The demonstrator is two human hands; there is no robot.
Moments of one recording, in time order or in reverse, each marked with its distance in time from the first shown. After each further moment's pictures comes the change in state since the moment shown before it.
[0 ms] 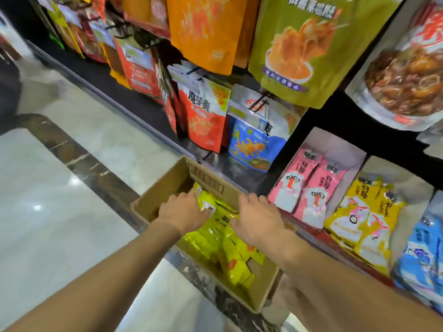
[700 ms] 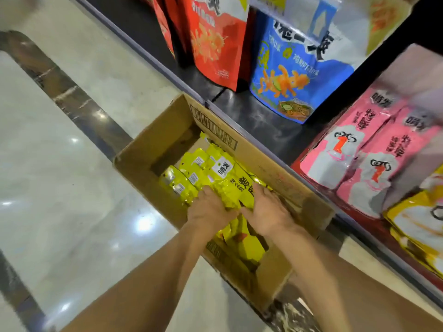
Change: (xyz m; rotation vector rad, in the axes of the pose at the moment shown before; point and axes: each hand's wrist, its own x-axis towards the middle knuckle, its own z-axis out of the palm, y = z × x) left_hand 0.063 0.034 0.156 -0.292 -0.236 -0.336; right_hand 0.075 0.041 0.148 0.368 -0.310 0.046
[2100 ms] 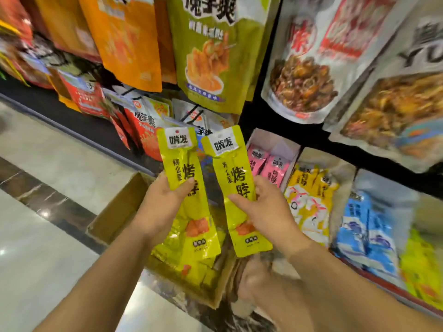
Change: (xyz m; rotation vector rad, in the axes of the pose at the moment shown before) left_hand -0.186 0.066 -0.140 -1.083 0.022 0.714; right_hand -0.199 0.009 -0.149 0.905 0.609 -0.195
